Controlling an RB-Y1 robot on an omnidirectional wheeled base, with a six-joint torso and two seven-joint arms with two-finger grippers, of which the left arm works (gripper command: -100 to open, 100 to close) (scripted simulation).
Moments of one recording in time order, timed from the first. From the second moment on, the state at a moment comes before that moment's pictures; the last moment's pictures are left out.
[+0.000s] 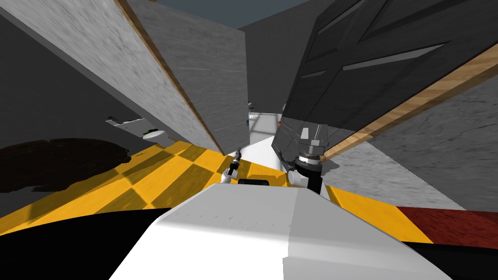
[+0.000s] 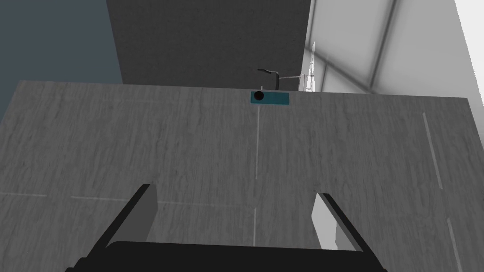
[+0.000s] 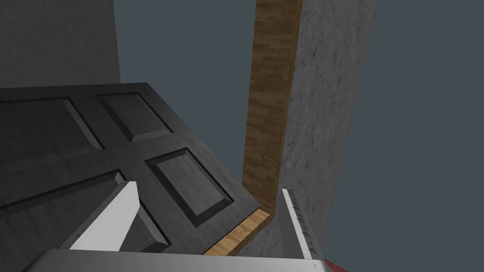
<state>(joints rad) -0.15 0.01 0.01 -0.73 -0.21 -0.79 0.13</state>
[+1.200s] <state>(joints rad) -0.23 -0.02 0.02 -0.55 -0.23 -0.83 0.13</state>
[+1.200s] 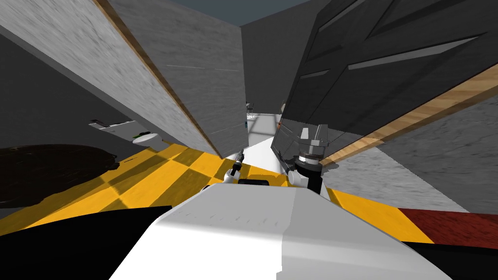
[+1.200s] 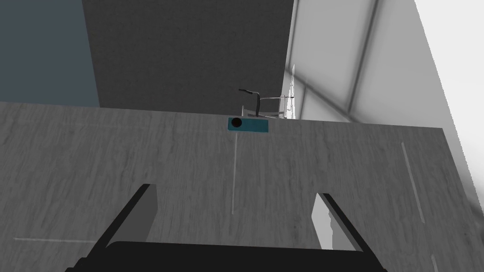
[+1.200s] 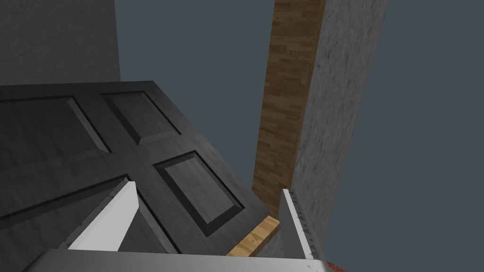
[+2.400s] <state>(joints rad) -0.22 0.06 0.05 -0.55 -0.33 -0.84 0.18</state>
